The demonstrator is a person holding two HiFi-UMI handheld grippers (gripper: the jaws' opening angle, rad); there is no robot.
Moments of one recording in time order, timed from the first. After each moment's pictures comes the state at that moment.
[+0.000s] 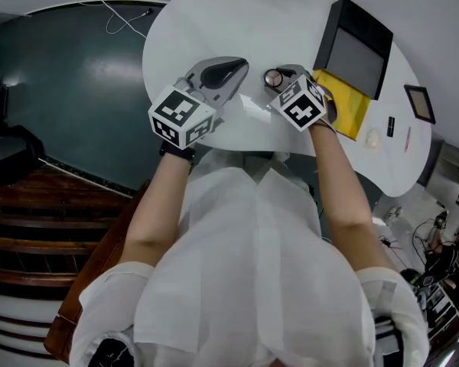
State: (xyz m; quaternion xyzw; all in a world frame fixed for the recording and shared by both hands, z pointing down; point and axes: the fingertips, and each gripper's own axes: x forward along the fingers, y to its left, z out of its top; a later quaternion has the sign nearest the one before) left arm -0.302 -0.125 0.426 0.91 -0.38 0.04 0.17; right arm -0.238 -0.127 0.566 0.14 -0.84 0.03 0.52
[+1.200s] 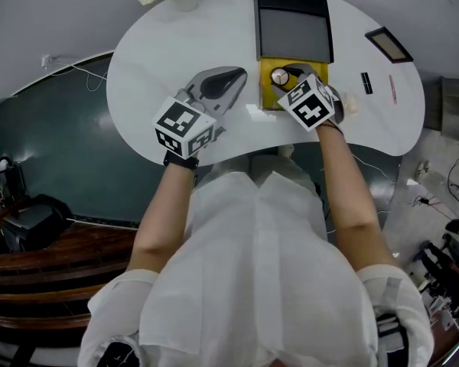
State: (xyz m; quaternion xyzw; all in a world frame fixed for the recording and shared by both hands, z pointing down) left arm -0.160 -0.127 0.407 0.96 -0.25 0.08 0.14; right arm -0.083 -0.134 0.531 0.31 -0.81 0.10 0.48
